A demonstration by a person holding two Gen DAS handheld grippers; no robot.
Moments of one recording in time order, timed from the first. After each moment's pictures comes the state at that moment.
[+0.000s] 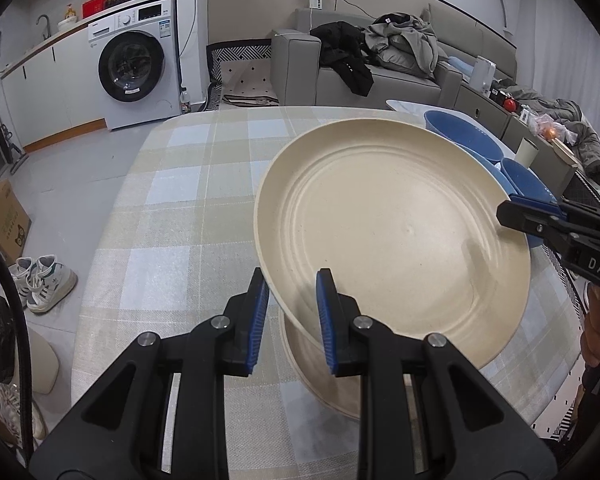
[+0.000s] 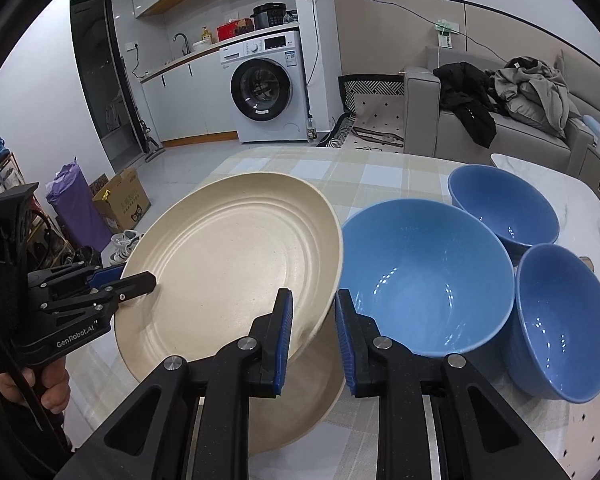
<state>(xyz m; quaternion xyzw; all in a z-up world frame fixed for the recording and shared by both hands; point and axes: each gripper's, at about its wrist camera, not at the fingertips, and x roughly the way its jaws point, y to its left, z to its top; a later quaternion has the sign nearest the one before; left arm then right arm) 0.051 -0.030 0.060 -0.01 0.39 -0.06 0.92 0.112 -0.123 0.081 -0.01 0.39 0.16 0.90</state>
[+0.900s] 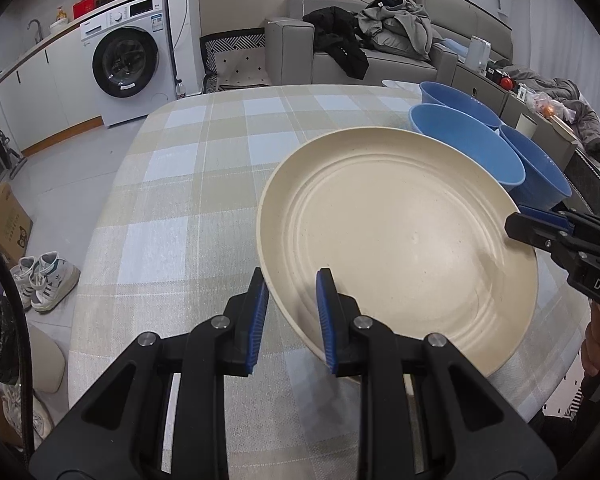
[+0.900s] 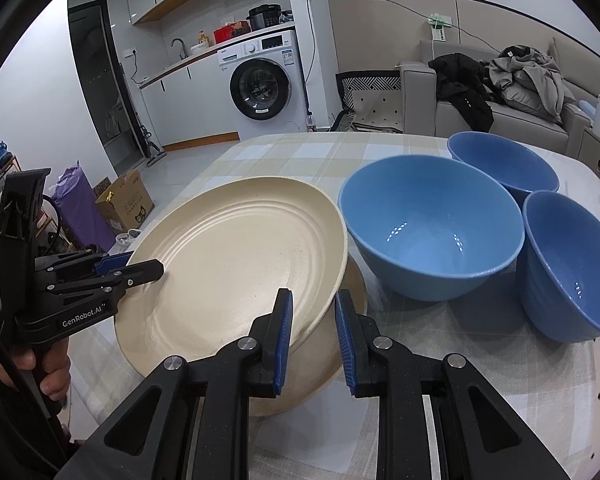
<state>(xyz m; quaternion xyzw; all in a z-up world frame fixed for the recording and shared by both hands) 0.049 -0.031 0.024 0.01 0.41 -0.07 0.91 0.082 -0.133 0.046 0.00 0.39 0.16 0.90</state>
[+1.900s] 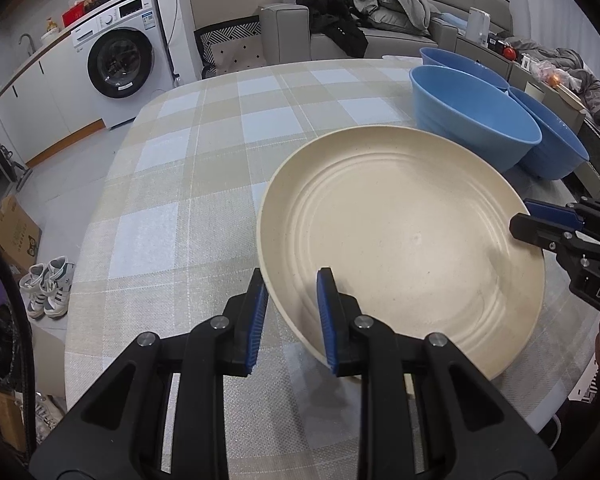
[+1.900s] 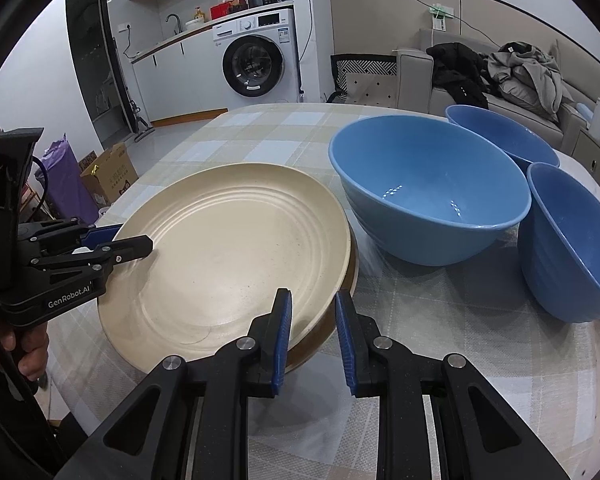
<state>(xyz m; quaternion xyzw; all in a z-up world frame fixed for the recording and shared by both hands) 0.059 -0.046 -0.010 0.05 0.43 -0.06 0.90 0.080 -0.128 0.007 -0.03 0.42 0.14 0.90</state>
